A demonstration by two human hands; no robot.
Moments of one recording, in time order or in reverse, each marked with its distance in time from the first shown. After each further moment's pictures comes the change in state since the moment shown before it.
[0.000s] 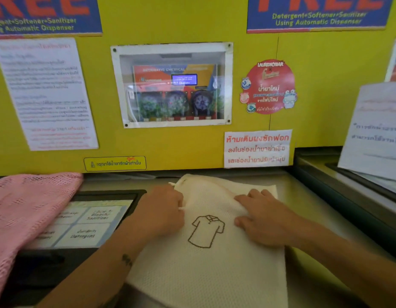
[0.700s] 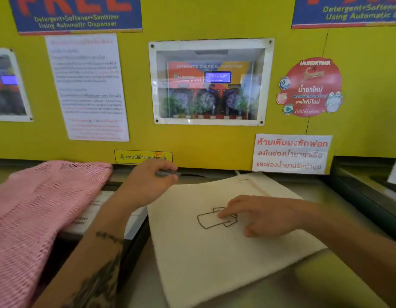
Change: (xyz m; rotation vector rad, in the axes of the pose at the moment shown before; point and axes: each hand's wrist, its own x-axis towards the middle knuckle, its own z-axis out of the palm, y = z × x) left_hand -0.008 -0.073 -0.045 -0.597 0.231 -0.174; right_hand 0.043 -0.040 -0.025 0.085 -0.427 -0.353
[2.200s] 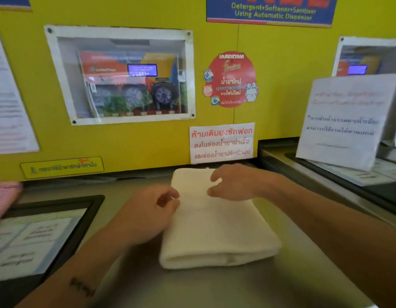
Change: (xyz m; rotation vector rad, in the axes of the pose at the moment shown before) left_hand -0.021 0.065 0.099 0.059 -0.207 0.289; right_hand -0.045 0.034 -0.025 0.043 0.286 0.544
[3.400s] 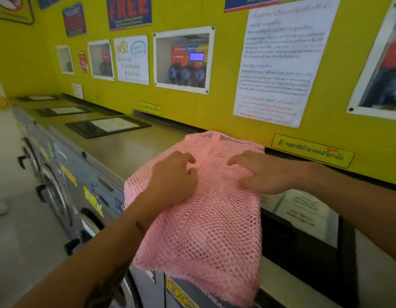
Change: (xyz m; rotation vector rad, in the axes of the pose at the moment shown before) left_hand -0.222 -0.236 -0.223 0.350 0.473 -0.733; right_hand 0.062 -0.409 0.099 -0.212 -0.132 -1.053
